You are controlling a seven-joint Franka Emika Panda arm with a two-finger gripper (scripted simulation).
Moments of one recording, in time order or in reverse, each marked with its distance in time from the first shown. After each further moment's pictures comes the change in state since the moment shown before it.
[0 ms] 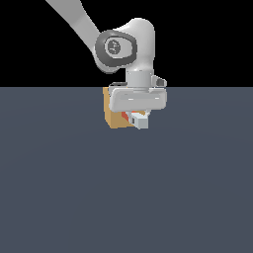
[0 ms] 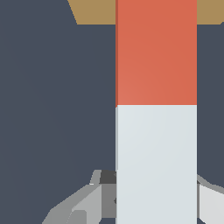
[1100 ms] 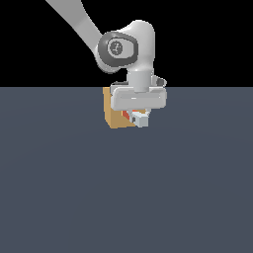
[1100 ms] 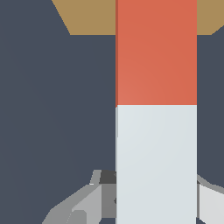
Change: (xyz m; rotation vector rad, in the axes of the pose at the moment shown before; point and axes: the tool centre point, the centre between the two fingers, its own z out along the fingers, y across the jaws) arm 0.013 0.008 -0.001 0.001 0.000 0.008
